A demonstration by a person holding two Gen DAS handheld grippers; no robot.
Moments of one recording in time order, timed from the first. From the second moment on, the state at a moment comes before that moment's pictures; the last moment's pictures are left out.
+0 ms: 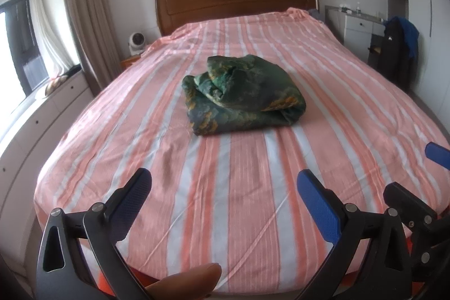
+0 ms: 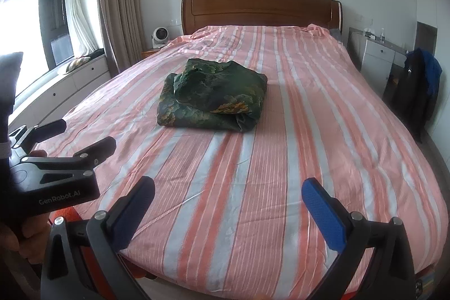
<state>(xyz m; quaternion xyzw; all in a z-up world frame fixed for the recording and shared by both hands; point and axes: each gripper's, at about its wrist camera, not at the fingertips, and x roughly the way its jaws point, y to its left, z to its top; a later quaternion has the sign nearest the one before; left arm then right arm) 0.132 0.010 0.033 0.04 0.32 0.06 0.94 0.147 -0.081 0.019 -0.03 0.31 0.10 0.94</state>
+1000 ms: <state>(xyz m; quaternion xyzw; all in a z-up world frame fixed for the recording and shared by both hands) 0.136 0.008 0.034 0.05 0.33 0.07 0.94 0.146 -0.074 0.020 -0.04 0.32 0.10 0.94</state>
